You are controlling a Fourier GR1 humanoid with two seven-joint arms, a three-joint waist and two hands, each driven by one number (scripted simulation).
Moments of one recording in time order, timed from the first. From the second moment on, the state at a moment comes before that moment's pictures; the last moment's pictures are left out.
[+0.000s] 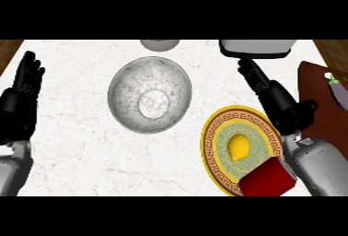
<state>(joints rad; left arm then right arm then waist) -0.23 0.46 -0.04 -1.56 0.11 0.32 0.06 -0.41 -0.42 0.33 -1.56 -0.23 -0.11 0.09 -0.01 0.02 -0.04</state>
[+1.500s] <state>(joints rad) -0.22 0.39 -0.13 -1.58 0.01 0.30 0.15 0.01 -0.80 0.07 -1.60 -0.12 0.18 -0.14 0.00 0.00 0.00</state>
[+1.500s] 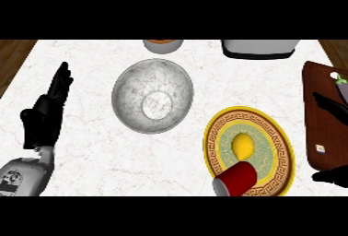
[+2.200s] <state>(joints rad) -0.21 0.35 -0.10 -1.58 -0.03 0.27 0.16 -0.23 -0.69 0.29 -1.67 0.03 0.36 0.25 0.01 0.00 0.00</state>
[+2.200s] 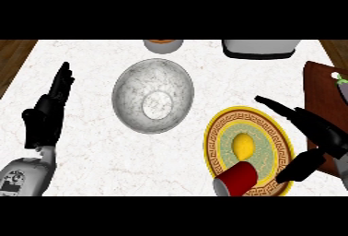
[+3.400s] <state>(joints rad) -0.24 0.28 0.01 -1.57 -0.10 0.16 0.16 -0.29 -0.38 0.30 -1.32 0.43 0.43 0.21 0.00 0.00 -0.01</state>
